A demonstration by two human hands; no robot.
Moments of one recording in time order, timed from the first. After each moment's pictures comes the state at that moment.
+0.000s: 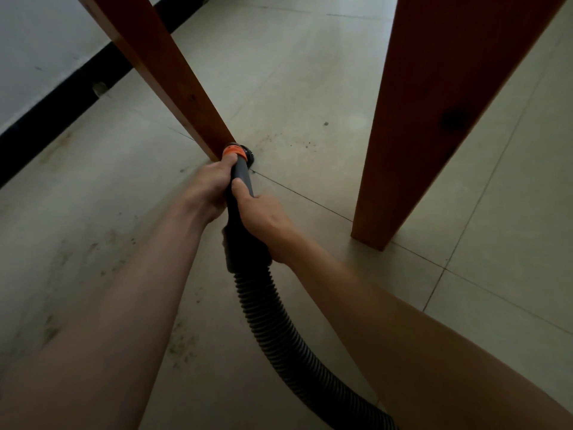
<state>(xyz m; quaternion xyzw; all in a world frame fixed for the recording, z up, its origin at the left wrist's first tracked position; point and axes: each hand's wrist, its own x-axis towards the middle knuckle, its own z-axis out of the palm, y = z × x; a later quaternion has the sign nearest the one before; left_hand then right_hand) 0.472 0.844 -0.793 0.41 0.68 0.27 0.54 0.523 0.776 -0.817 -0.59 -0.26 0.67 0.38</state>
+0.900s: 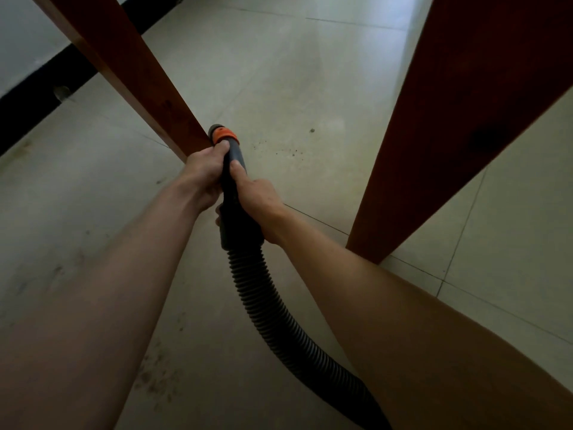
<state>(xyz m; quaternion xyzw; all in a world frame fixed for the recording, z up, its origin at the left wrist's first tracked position) 0.489 0.892 -0.808 0.44 0.64 0.30 0.55 0.541 0.825 -0.830 -0.57 -0.21 0.67 0.43</state>
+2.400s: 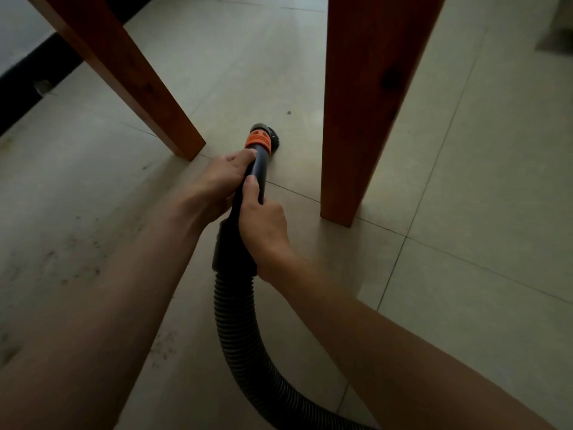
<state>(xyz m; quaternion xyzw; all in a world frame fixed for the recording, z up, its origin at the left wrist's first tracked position) 0.502 0.796 -0.789 0.56 0.60 0.14 0.55 0.531 0.711 -0.807 -0.59 -0.15 0.62 0.49</state>
